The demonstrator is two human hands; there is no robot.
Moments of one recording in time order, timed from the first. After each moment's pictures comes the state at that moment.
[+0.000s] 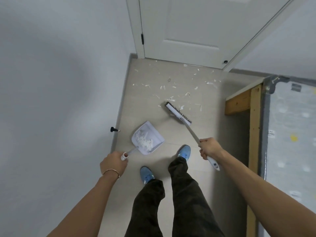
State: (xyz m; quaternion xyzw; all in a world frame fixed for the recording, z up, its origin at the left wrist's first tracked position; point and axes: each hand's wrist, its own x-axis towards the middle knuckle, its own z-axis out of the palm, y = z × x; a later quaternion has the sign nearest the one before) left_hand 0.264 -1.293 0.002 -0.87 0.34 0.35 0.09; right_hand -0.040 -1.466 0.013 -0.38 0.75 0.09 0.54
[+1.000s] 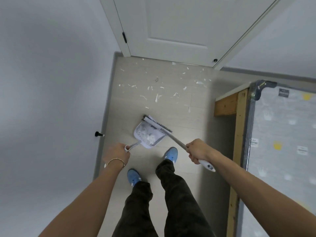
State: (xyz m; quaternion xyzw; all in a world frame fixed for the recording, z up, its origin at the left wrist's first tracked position) left_hand 0.182 -1.443 -0.006 -0.86 0.33 0.37 0.12; right_hand -0.094 -1.569 0.009 -0.45 0.66 0.24 0.56
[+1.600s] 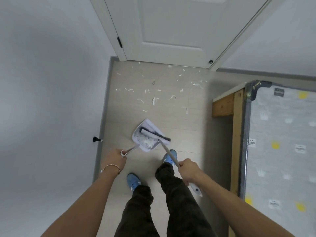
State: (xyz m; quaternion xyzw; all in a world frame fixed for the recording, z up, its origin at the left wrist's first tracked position) left_hand 0.184 -1.443 -0.009 -0.85 0.33 0.40 0.12; right_hand -0.087 -1.506 0.005 -0.47 0.64 0.29 0.54
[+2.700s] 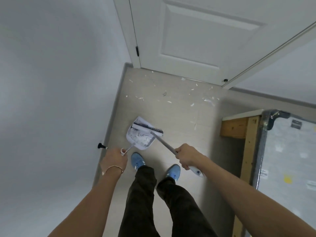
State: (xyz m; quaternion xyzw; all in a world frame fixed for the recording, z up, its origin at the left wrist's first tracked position) left_hand 0.242 -1.505 -0.008 -0.91 0.24 0.34 0.05; right_hand 0.021 -1.642 0.004 -0.59 0.54 0.35 0.49
